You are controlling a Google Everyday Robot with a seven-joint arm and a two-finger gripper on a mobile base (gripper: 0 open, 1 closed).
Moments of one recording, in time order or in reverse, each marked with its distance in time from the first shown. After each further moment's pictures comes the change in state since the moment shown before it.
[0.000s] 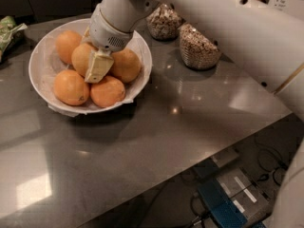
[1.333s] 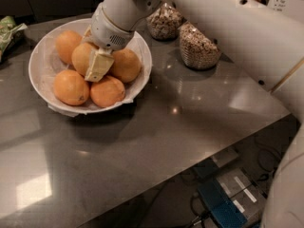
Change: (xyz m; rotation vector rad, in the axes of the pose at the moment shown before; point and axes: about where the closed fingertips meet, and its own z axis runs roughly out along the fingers) arm 0.002 -0.005 -0.001 -0.008 -0.030 0.003
